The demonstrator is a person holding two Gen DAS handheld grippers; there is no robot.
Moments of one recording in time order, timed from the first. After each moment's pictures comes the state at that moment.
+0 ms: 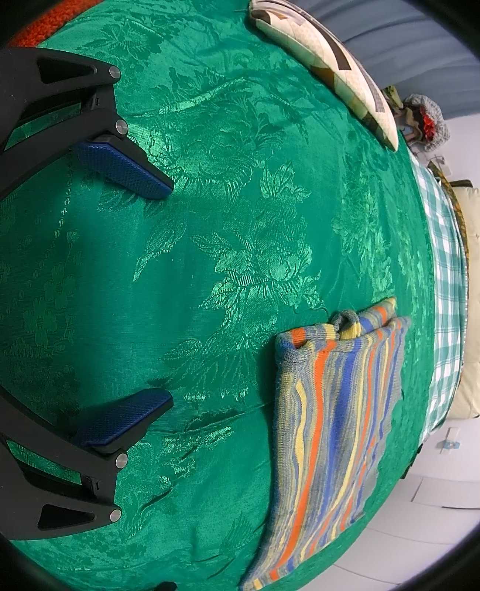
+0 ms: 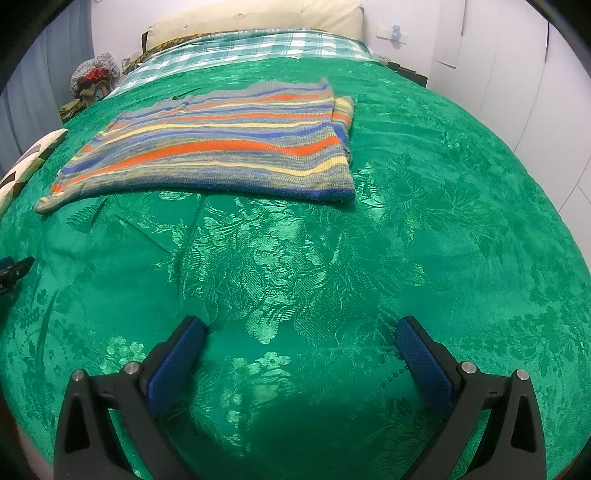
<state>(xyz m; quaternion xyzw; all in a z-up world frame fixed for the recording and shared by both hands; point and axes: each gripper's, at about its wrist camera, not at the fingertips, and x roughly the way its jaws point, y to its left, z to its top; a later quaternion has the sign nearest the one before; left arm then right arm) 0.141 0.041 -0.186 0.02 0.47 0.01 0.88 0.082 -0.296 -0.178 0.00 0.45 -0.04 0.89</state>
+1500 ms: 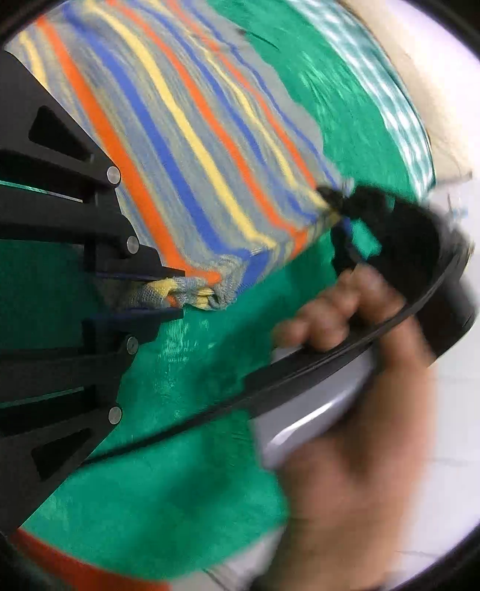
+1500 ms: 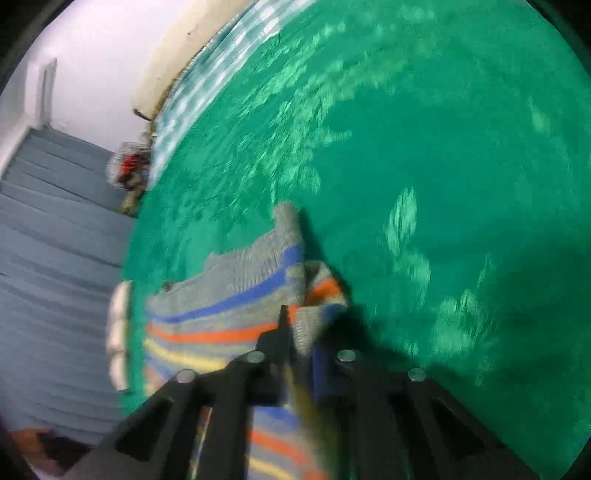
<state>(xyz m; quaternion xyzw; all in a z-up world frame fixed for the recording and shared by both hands) 0.165 -0.228 -0.129 0.13 0.42 -0.33 0.83 0.390 -0.438 -0.162 0.30 0.51 0.13 0.80</state>
